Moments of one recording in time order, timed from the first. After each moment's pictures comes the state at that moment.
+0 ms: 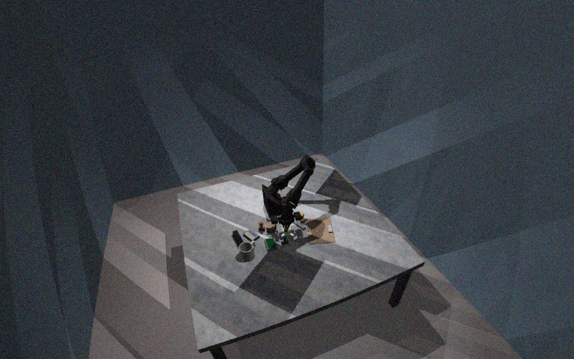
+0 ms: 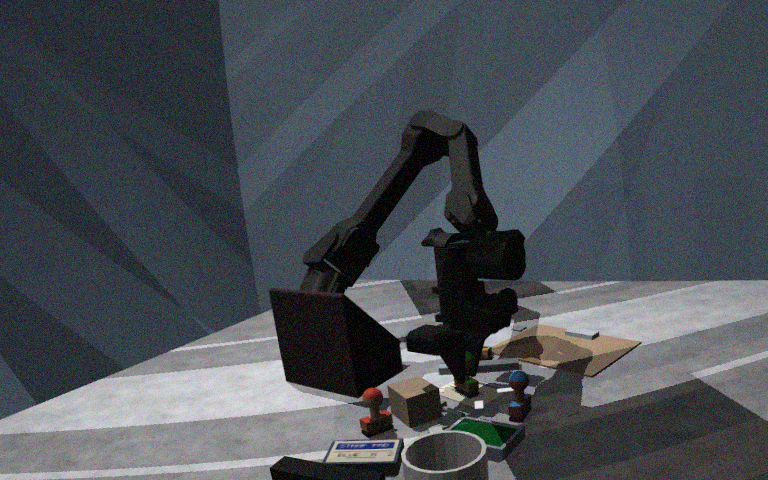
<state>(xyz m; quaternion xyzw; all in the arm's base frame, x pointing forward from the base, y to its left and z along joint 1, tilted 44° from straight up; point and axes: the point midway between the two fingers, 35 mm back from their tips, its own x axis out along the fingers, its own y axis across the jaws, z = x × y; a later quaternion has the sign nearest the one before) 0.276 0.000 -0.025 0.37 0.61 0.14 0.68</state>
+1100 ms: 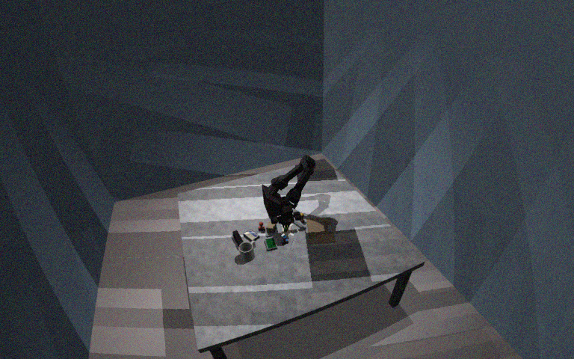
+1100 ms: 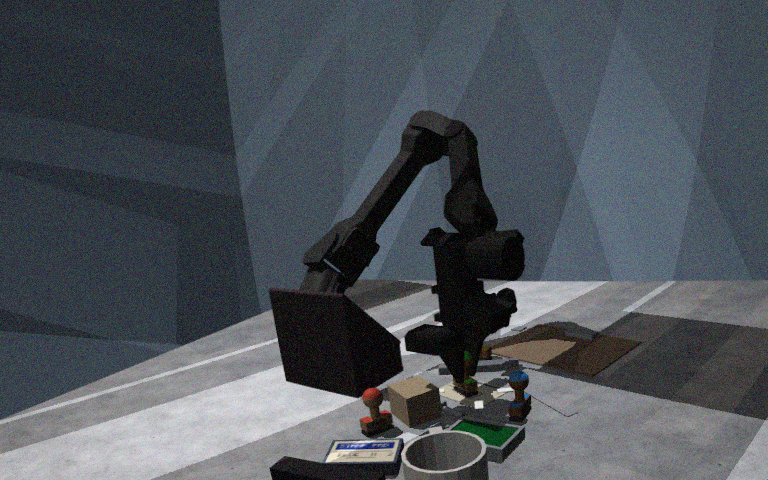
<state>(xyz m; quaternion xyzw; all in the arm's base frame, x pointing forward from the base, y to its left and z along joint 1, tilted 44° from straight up) 0.275 0.000 -0.024 0.37 0.62 0.14 0.68</state>
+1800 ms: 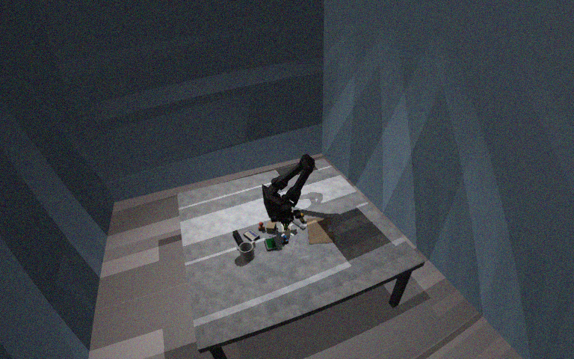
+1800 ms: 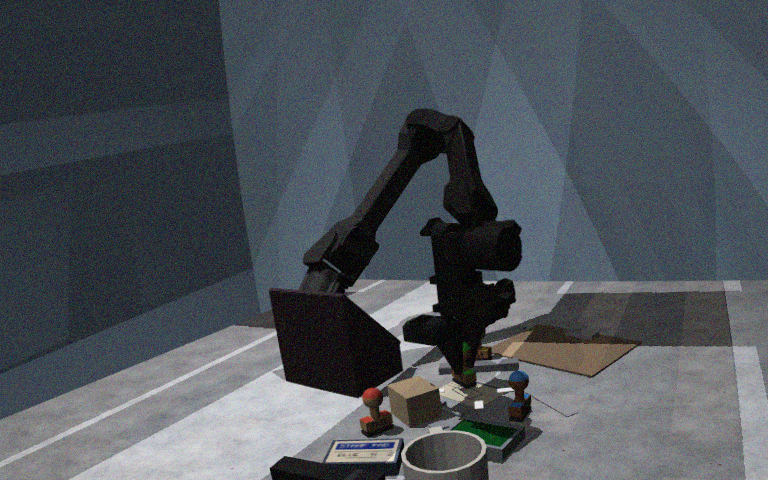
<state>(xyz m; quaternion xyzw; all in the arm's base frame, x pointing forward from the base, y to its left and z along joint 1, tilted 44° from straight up) 0.271 -0.010 -0.014 0.37 0.62 0.14 0.68</state>
